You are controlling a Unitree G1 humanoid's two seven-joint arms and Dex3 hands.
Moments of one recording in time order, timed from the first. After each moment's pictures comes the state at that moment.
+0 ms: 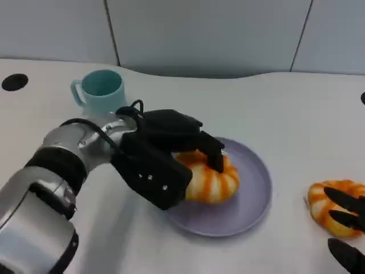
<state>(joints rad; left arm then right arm) -1.05 0.19 -0.61 1.21 0.69 -0.87 -0.29 0.38 -0.13 -0.09 -0.10 -0.28 -0.47 -0.13</state>
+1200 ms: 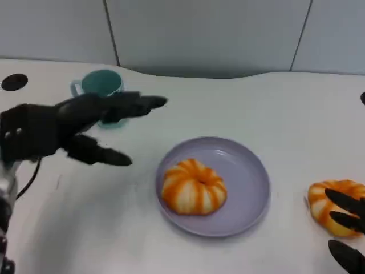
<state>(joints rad) -0.71 0.38 -0.08 1.02 -0.07 -0.73 -0.90 0.38 -0.12 -0.09 -0.10 -0.28 -0.47 -0.13</state>
